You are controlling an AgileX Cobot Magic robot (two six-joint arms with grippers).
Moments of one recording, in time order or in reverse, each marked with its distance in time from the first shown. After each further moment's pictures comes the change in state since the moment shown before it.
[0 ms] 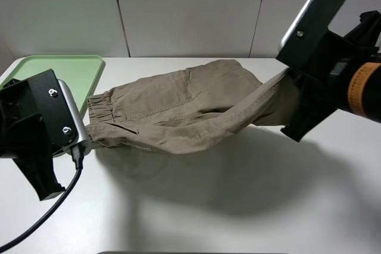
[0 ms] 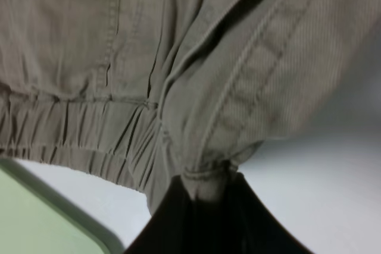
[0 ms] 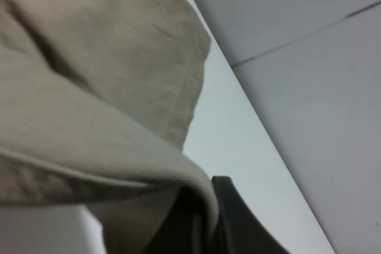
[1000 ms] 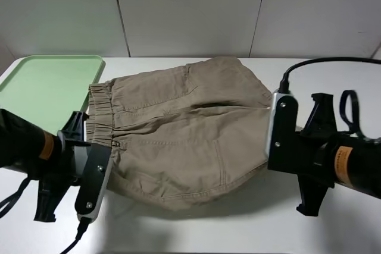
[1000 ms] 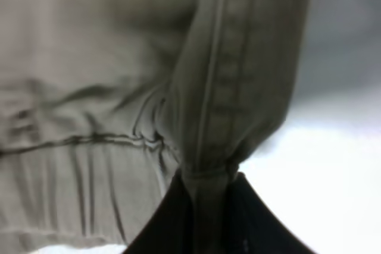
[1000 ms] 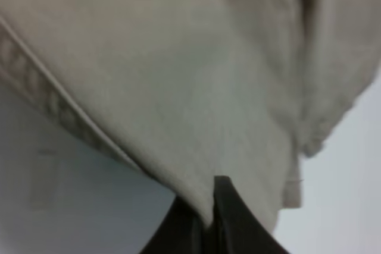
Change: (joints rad) left arm 0.001 0.347 0.000 0.013 -0.079 0.573; right arm 0.011 0.050 0.269 -0.012 -0.252 -0.175
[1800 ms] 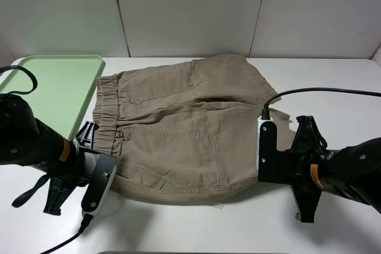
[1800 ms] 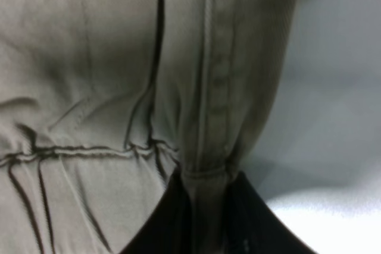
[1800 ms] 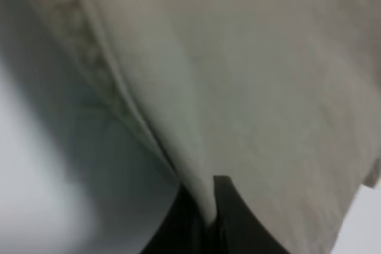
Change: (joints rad) left arm 0.138 0.320 -0.010 0.160 -0.181 0.054; right arm -0.142 0.304 0.014 -0.361 -0.071 0.313
